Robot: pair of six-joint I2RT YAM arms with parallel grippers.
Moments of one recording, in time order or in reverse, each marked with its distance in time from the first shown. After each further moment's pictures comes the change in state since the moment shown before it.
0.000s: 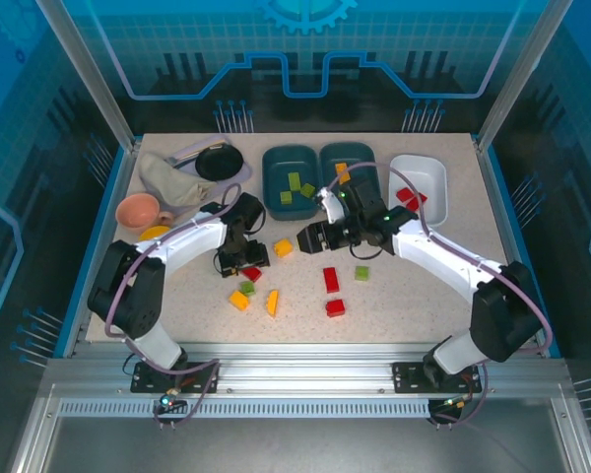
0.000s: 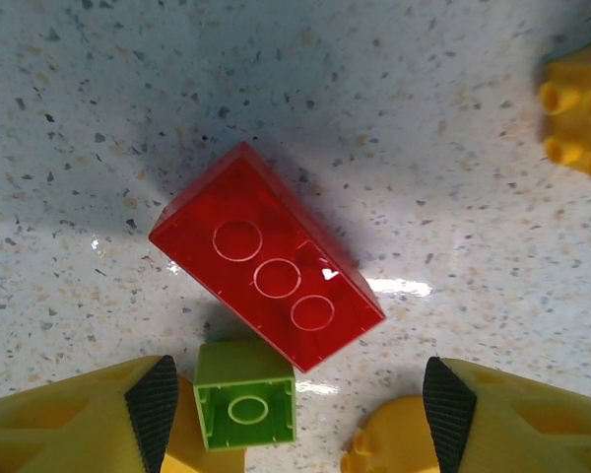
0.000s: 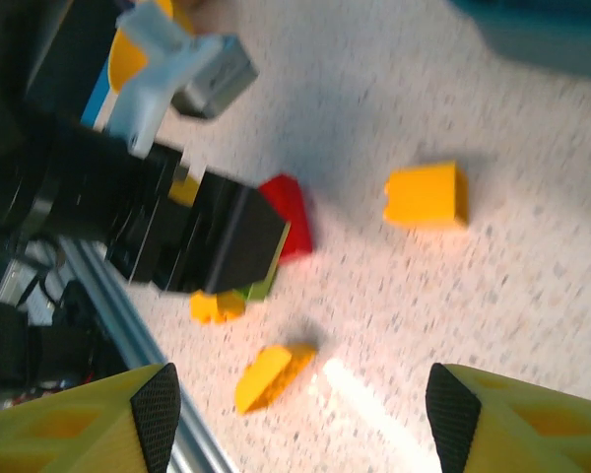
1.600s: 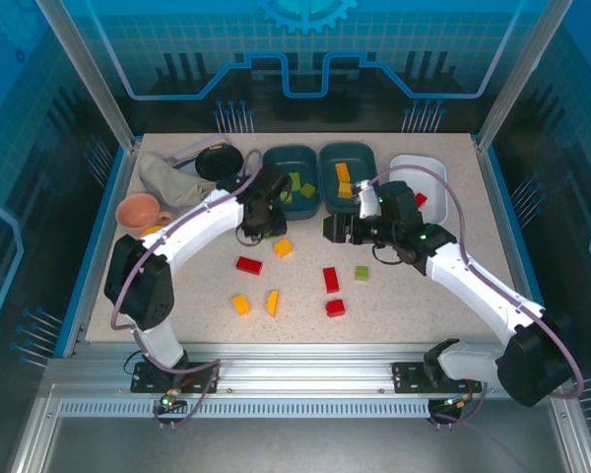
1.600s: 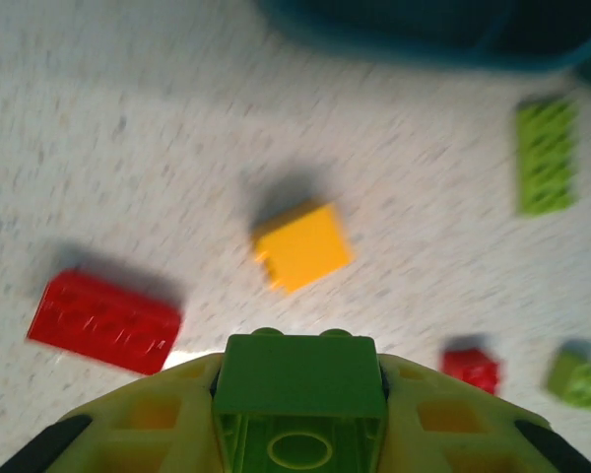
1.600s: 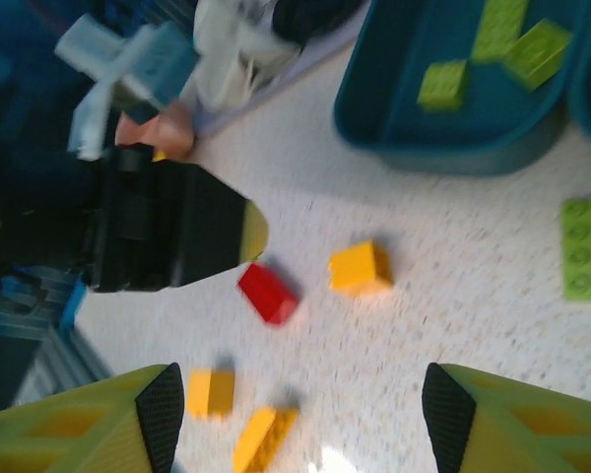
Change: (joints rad) left arm -0.093 0.120 0.454 -0.081 -0.122 -0.046; right arm -0.132 -0.258 -0.178 0.191 0.126 0.184
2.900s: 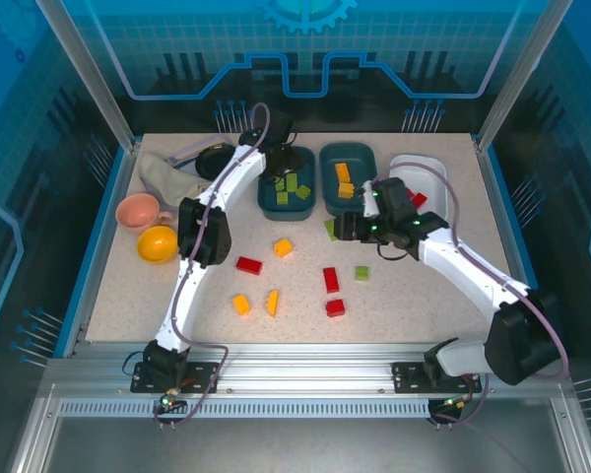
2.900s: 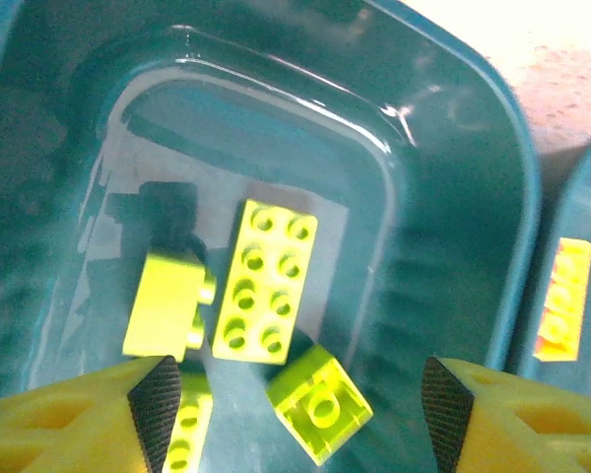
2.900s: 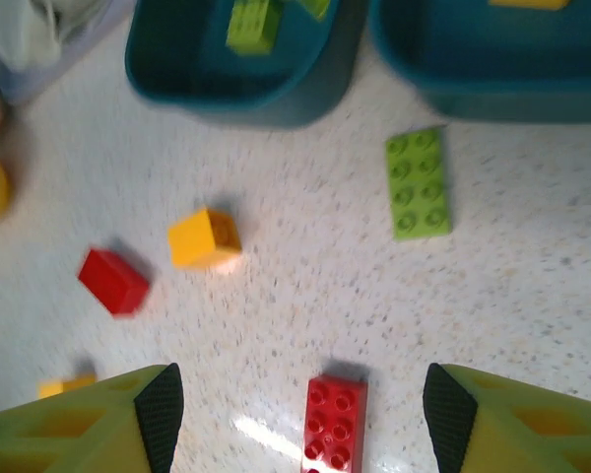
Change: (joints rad) left arm 0.172 0.706 0.884 0.034 0.047 -0.012; right arm 0.016 0.159 0.118 -0.274 0.182 -0.113
